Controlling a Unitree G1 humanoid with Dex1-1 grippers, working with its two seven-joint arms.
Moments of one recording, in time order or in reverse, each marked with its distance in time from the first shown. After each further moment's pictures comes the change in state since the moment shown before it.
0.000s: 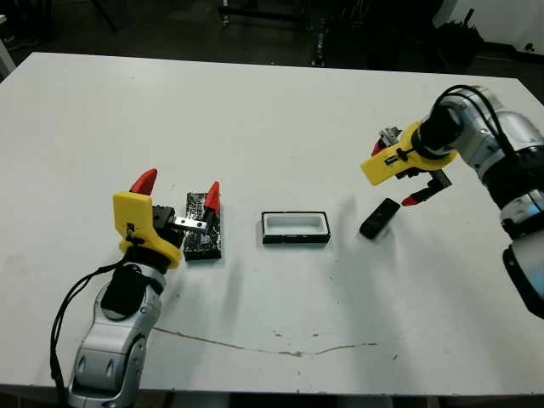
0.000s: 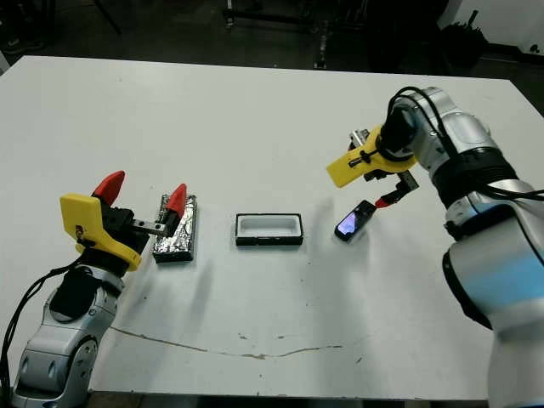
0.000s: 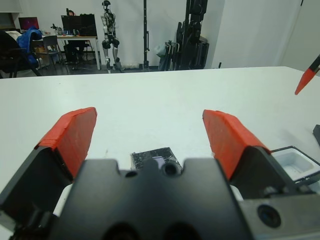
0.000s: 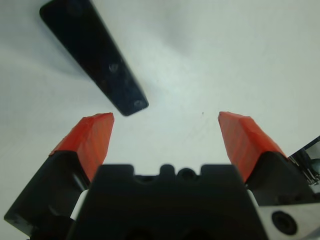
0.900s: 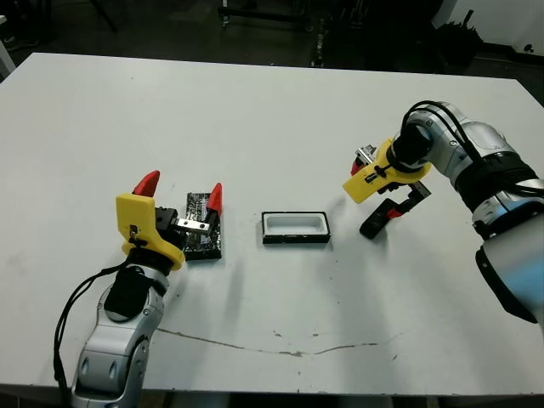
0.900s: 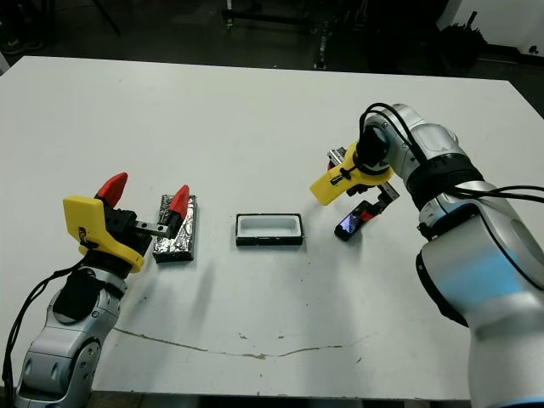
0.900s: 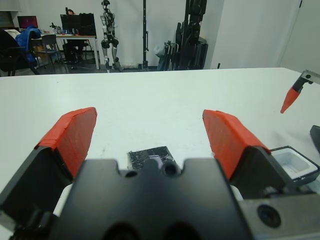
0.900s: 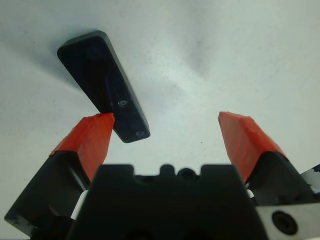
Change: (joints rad) left arm 0.006 -0.011 -0.007 0.000 -0.001 -0.010 0.004; right arm -0.009 0.065 0.026 0.070 -0.032 -0.104 0.005
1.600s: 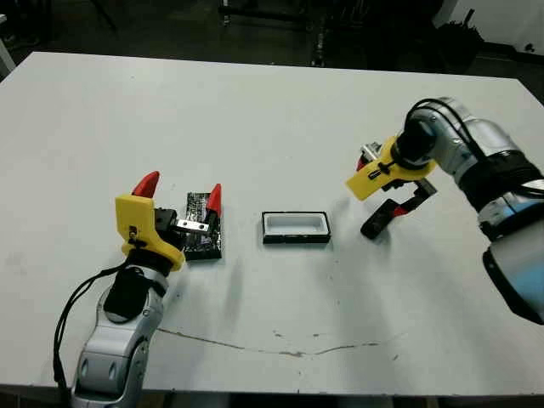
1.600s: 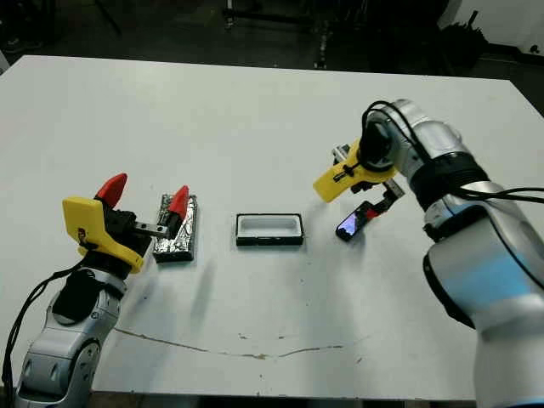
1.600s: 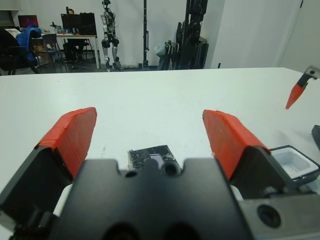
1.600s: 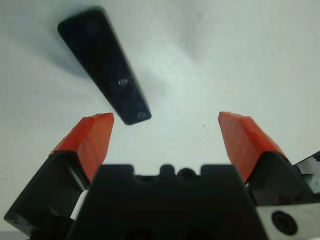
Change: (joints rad) left arm 0.005 0.000 -0.001 0.000 0.000 0.000 0.000; right arm 0.011 -0.066 -0.016 -0.095 0.025 0.049 0.051
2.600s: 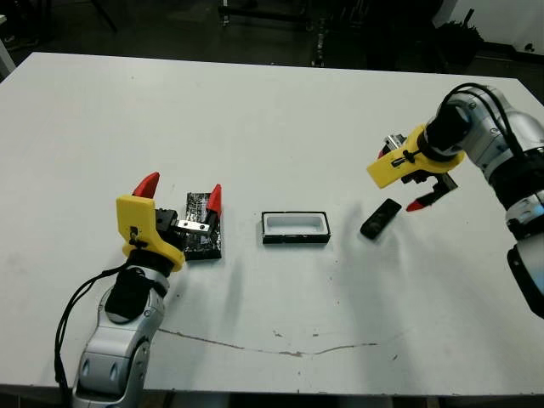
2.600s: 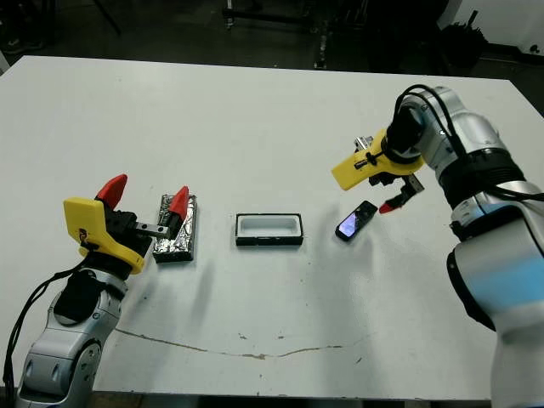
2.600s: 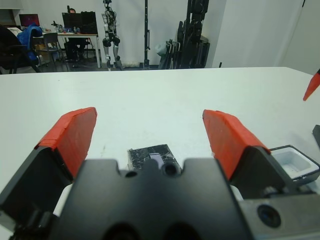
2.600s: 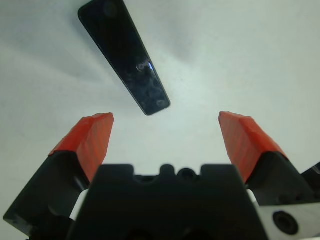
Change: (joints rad) left arm 0.002 -0.005 -0.003 -0.001 0.001 0.005 0.008; right arm 0.028 -0.038 -0.046 0.003 0.053 0.060 0.054
